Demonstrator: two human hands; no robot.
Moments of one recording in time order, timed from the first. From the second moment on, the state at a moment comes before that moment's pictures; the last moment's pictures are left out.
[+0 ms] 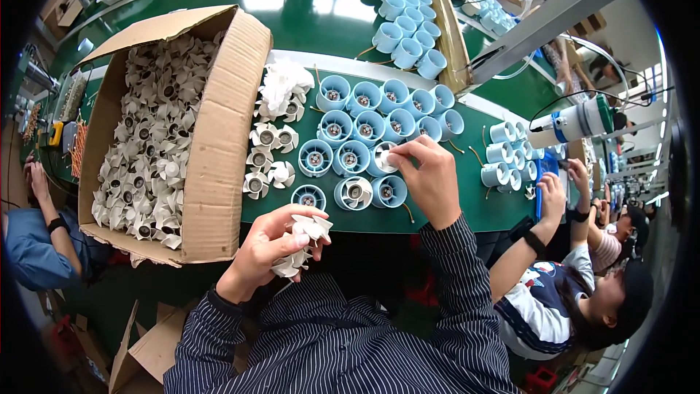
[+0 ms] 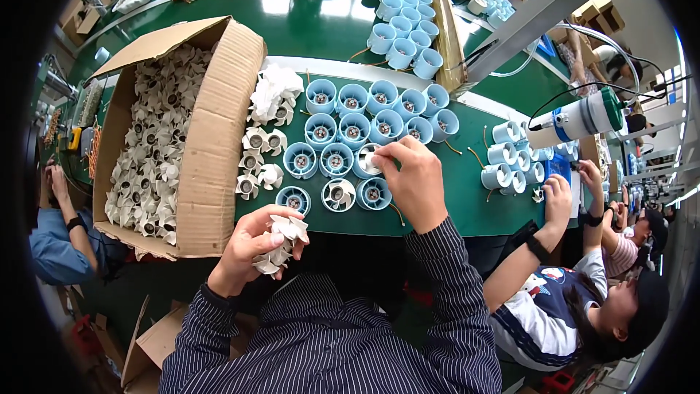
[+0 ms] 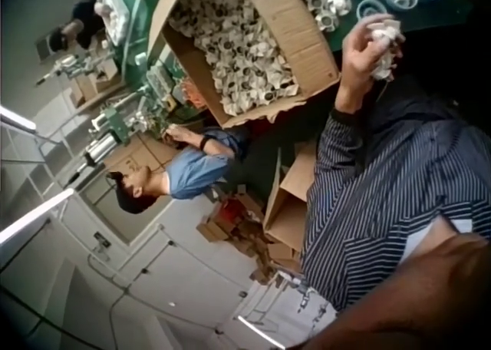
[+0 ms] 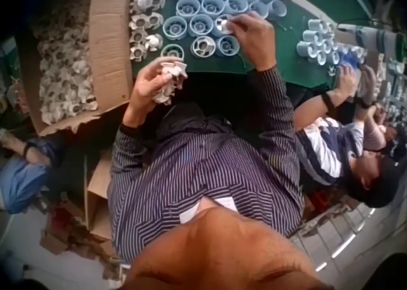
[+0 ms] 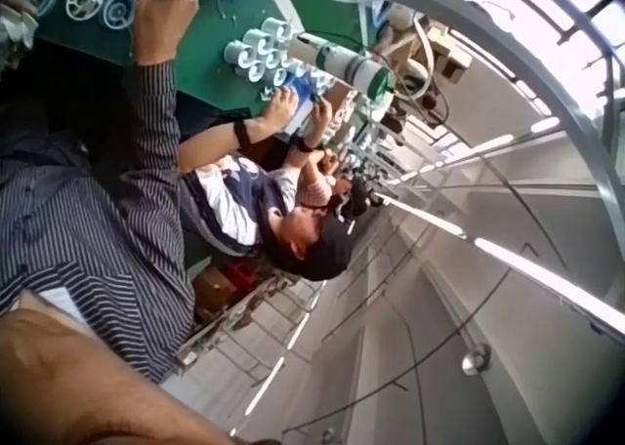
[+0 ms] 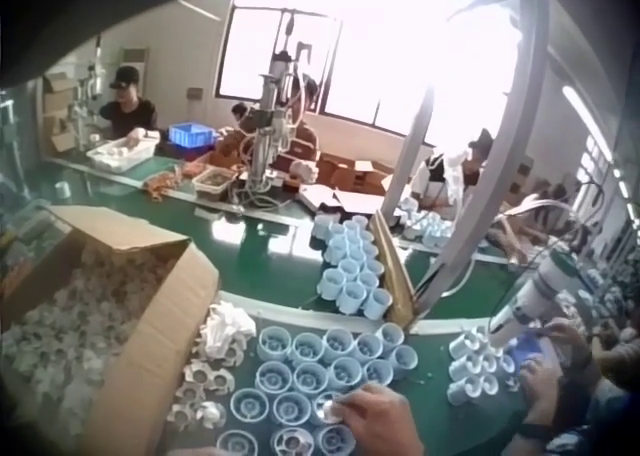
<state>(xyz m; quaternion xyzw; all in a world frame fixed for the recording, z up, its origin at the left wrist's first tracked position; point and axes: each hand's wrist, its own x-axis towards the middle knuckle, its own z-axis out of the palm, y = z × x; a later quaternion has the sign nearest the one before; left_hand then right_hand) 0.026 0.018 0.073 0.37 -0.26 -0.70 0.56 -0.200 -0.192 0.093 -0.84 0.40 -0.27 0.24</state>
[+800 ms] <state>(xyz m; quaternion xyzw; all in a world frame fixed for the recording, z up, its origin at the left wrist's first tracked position) 0.019 0.005 0.053 0.34 -0.27 -0.68 0.59 -0.197 -0.145 0.127 -0.86 0.35 -0.23 0.31</state>
